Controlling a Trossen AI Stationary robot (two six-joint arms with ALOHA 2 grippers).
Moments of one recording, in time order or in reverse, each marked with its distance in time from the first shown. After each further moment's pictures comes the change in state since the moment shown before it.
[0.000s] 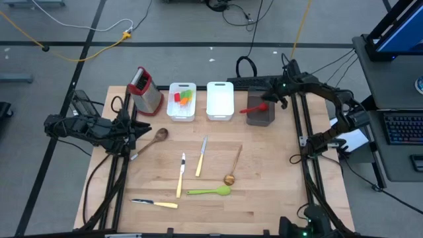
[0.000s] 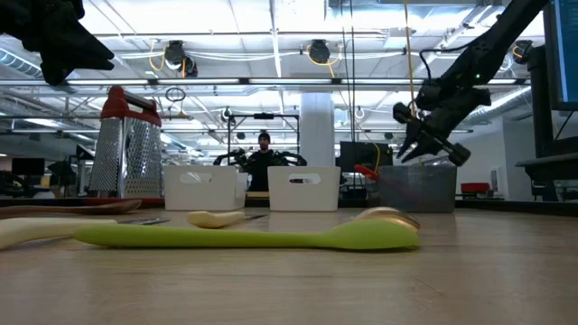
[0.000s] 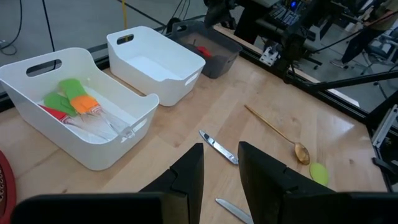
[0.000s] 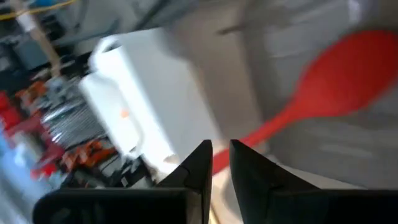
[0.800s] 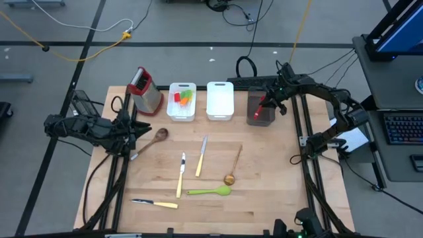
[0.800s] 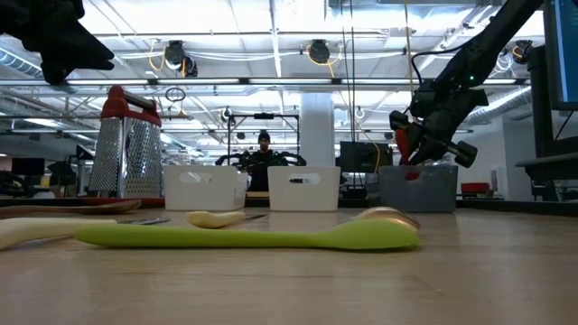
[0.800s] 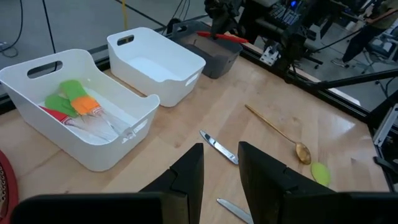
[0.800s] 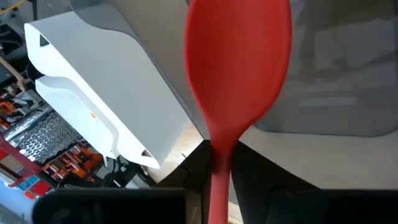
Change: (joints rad) left arm 0.000 0.000 0.000 0.000 -0.002 0.008; right arm 0.059 0.033 0.000 -0.126 0.024 0.117
